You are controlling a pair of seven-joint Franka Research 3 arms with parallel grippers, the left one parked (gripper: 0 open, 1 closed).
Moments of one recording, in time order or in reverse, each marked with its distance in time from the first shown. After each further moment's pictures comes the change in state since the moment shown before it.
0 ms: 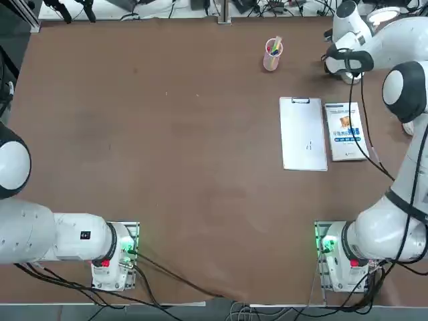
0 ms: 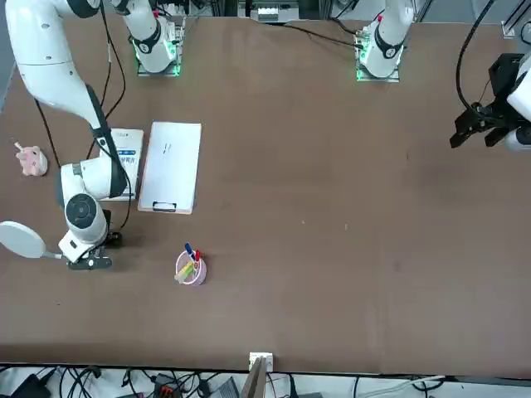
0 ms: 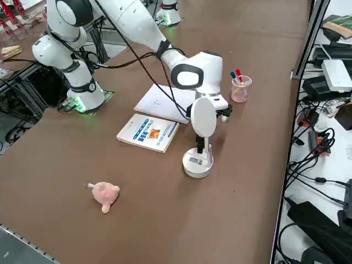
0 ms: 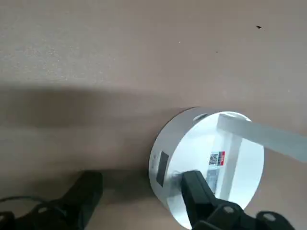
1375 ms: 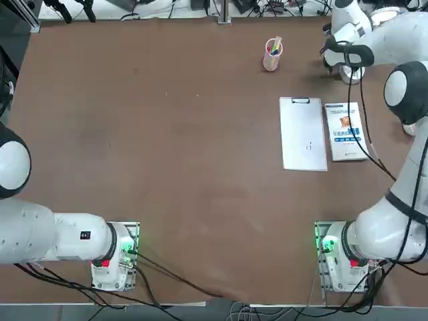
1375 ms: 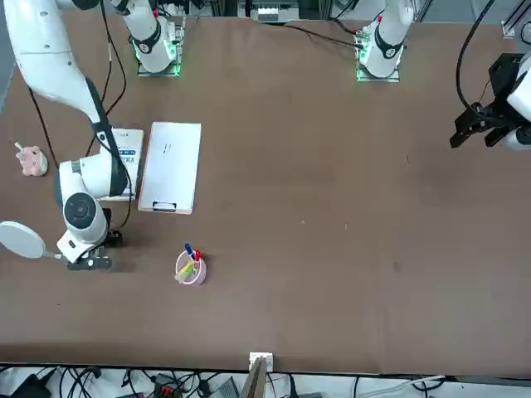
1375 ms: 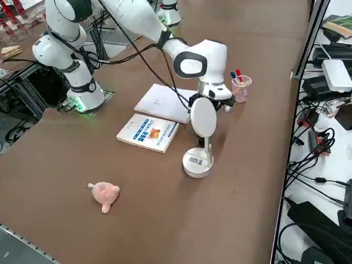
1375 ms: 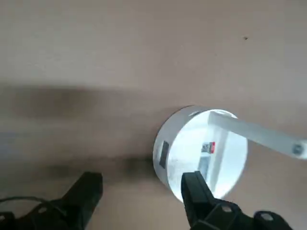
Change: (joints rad) arm 0.031 -0.067 0.032 0.019 0.019 -0.128 -0.019
